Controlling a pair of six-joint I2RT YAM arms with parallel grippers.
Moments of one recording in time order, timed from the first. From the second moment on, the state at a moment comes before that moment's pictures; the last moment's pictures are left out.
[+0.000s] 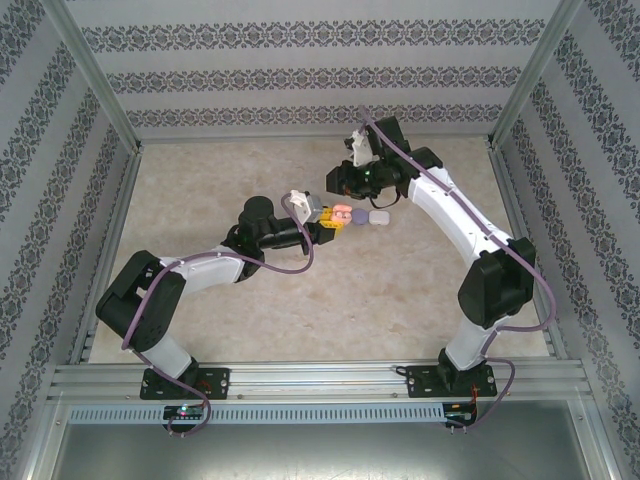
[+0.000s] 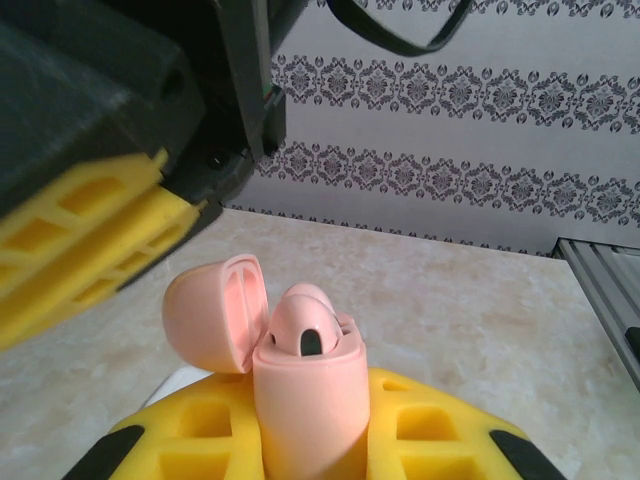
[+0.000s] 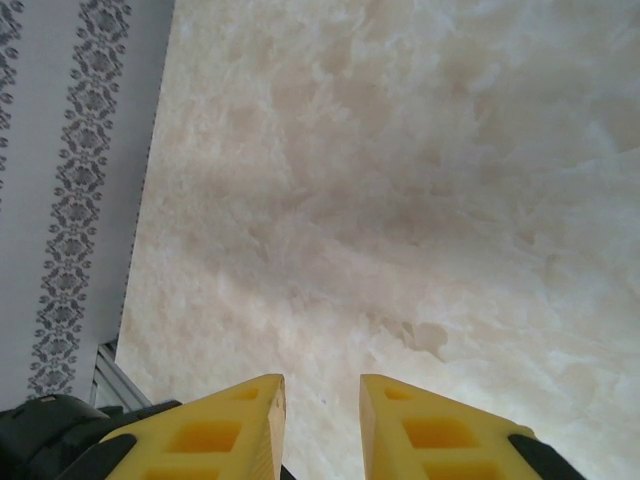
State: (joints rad) left arm -0.56 1.62 0.82 0.75 0.69 0.02; right arm 0.42 1.74 1.64 -0.78 -0.54 0.50
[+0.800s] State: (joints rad) left arm -0.58 1.63 0.82 0.78 0.52 0.00; right arm 0.32 1.25 1.26 -0.71 -0.36 0.62
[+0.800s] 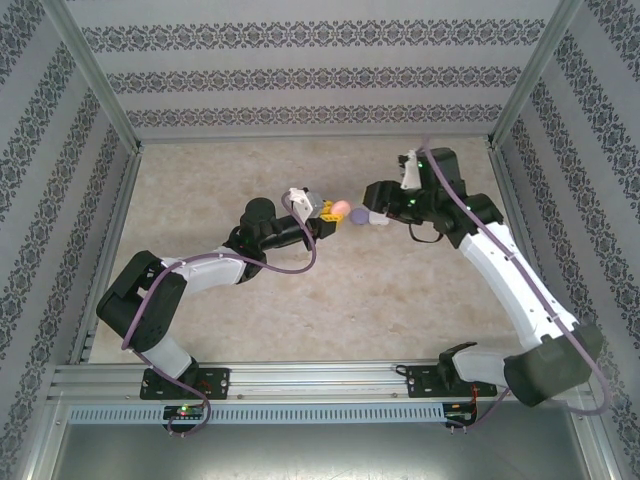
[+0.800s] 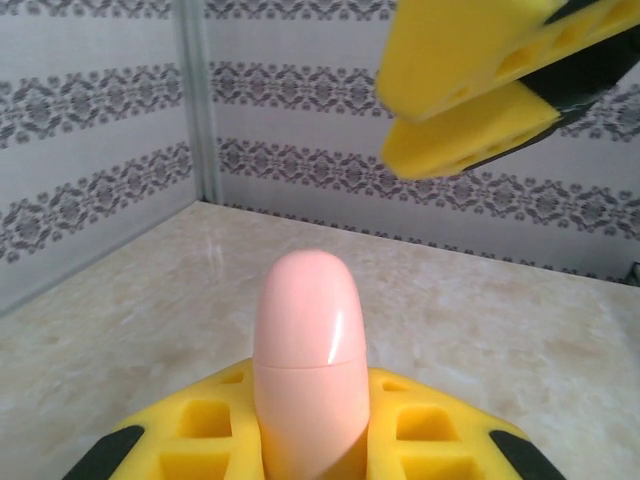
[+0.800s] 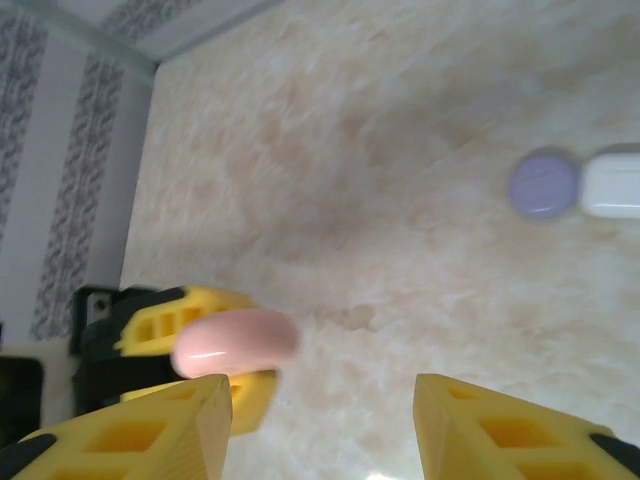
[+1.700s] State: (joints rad) left arm -0.49 2.07 1.26 0.06 0.34 -0.40; right arm 0.14 1.11 0.93 -0.61 -0.17 0.64
